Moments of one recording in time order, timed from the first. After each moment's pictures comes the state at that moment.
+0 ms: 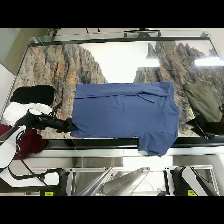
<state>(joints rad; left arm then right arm) 0.26 -1.48 0.75 0.85 -1.22 -1.01 -0.76 -0.98 0.62 -0.97 1.28 1.28</state>
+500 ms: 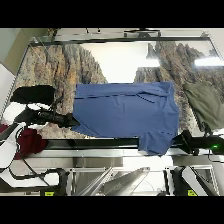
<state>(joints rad) 0.23 -1.48 0.82 0.79 -1.31 -0.99 -0.76 -0.99 0.33 -0.99 1.25 1.41</state>
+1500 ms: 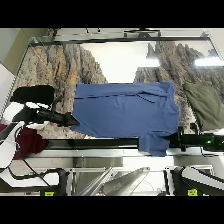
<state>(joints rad) 0.26 -1.48 0.87 0.78 -1.39 -0.99 -0.76 -1.32 0.40 -0.69 1.41 1.15</state>
